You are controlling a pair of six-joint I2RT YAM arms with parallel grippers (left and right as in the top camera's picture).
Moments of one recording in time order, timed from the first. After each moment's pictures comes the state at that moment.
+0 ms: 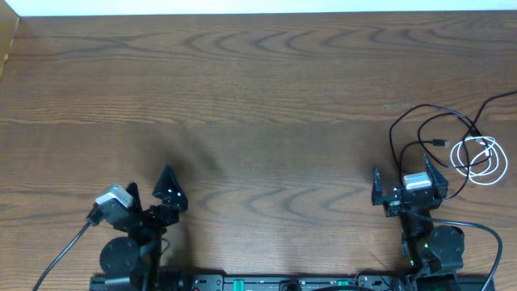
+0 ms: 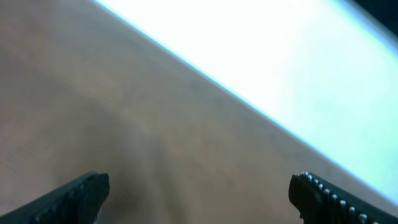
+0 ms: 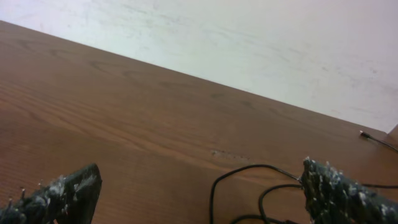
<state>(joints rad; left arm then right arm) 0.08 0.01 0.36 -0.52 0.01 -0.56 0.12 0.01 0.01 -0.07 0.00 -0.22</state>
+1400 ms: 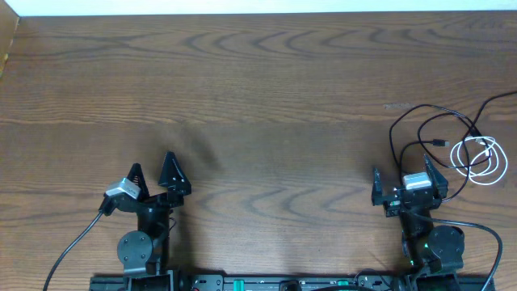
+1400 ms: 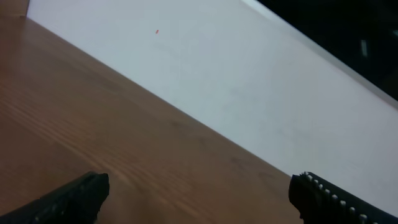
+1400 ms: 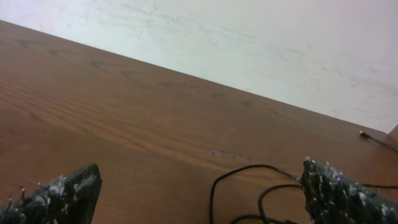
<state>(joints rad) 0.08 0.01 0.01 0.03 0.01 -0.56 0.12 0.01 0.01 -0.07 0.00 -0.22</state>
